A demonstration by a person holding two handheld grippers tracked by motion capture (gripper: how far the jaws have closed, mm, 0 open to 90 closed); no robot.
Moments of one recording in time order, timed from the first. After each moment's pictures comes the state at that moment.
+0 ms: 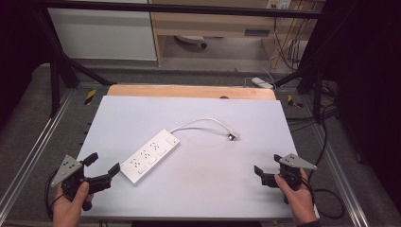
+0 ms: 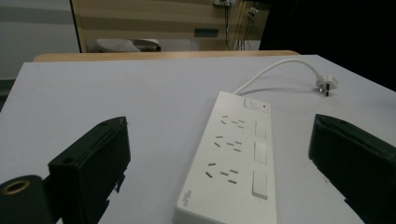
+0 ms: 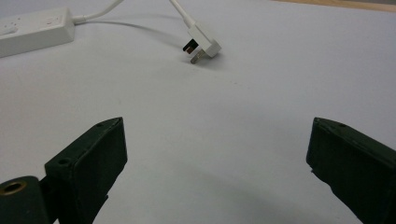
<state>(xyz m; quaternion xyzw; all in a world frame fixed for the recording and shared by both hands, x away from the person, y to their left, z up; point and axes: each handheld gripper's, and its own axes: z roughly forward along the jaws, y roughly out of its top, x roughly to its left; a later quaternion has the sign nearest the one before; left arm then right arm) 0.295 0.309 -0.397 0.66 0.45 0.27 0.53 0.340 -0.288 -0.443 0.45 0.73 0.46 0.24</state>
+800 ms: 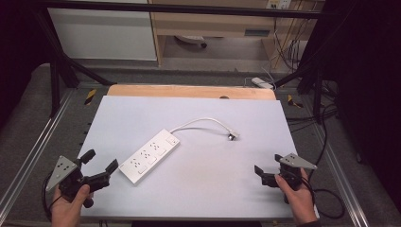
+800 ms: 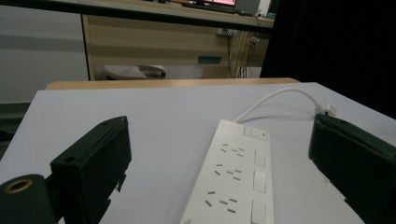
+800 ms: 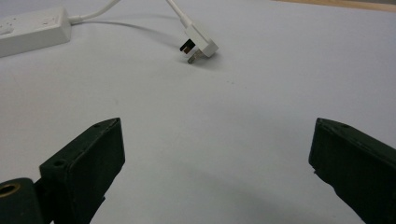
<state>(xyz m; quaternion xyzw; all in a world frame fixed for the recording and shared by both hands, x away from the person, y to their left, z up) 0.290 0.310 -0.390 0.62 0.44 0.30 0.57 0.340 -0.288 -0.443 0.46 0.73 0.45 0.24</state>
